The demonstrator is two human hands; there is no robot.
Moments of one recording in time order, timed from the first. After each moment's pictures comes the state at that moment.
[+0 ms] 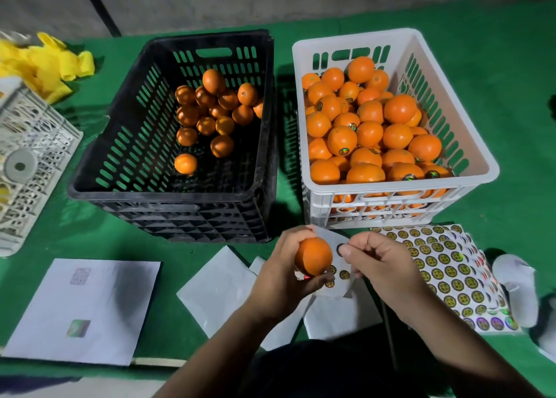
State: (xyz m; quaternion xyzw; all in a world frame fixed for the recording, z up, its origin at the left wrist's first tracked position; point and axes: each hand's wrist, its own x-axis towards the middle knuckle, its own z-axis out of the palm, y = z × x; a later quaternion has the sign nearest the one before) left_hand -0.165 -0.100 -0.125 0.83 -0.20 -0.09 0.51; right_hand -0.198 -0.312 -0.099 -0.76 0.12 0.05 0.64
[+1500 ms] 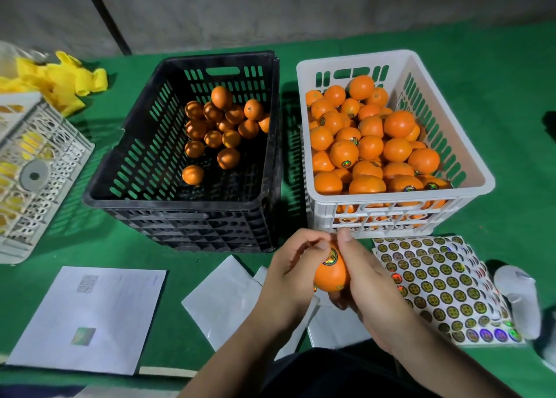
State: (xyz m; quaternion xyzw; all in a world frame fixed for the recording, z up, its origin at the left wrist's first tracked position) left_hand -0.181 -0.120 -0.020 0.65 -0.03 -0.20 0.73; right_hand -0.206 -0.251 -0.028 -0.63 0.18 0.11 0.75
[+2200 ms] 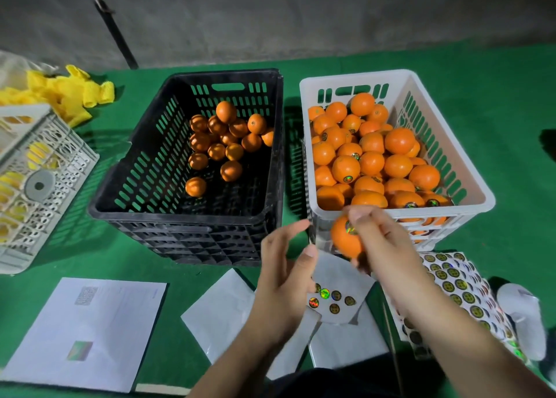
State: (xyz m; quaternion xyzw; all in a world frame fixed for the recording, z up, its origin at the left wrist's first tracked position) left_hand -0.175 -0.110 -0.021 0.73 -0.02 -0.09 0.68; right_hand -0.161 -0.284 -0.011 -0.72 0.15 -0.01 0.68
